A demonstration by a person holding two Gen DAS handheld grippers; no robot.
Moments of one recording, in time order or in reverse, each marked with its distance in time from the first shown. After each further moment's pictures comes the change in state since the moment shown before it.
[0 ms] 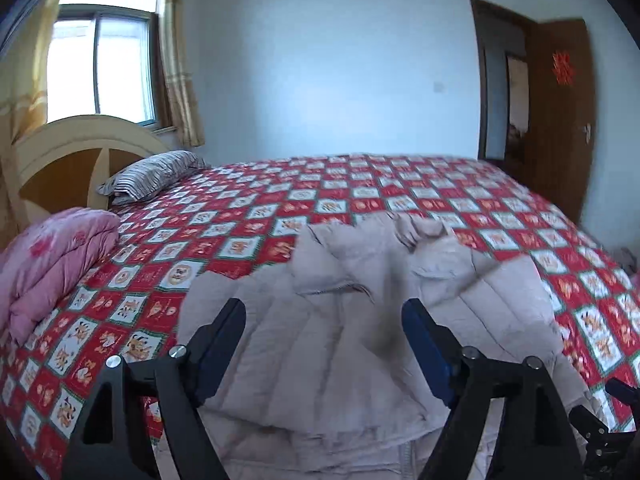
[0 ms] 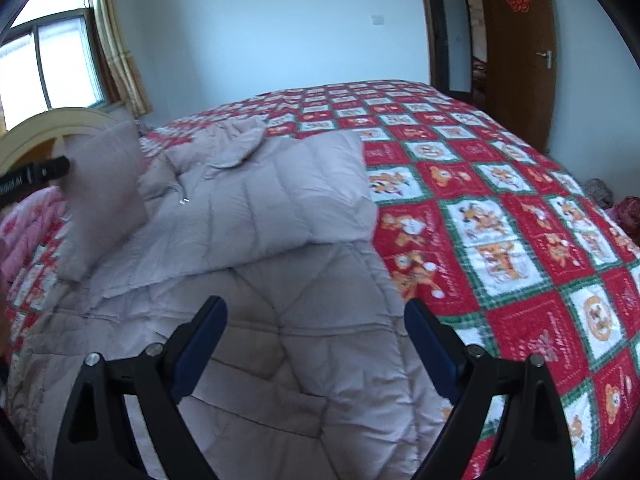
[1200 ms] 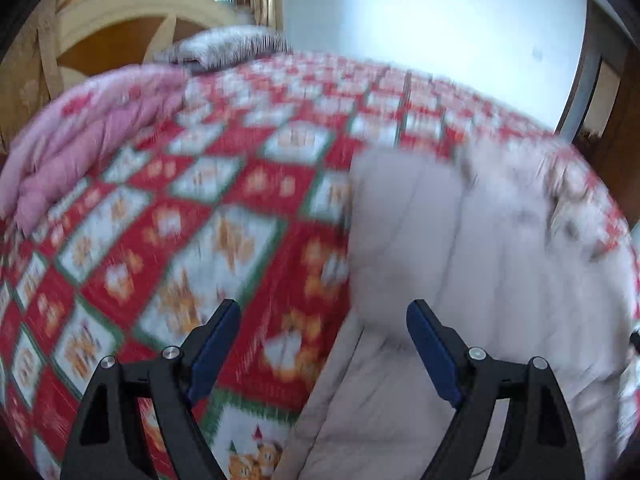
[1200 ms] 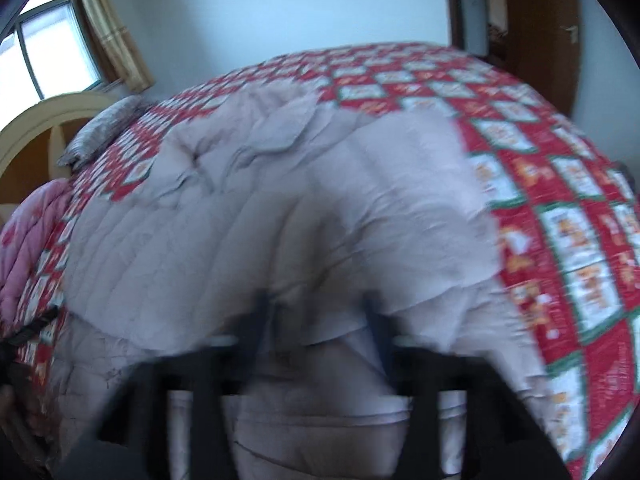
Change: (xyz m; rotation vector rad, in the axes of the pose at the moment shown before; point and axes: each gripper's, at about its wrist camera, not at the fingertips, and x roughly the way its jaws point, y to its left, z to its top) left arm 0.070 0.173 -0.054 -0.244 0.321 0.125; right arm 0.054 0.059 0.027 0.045 0.127 0.013
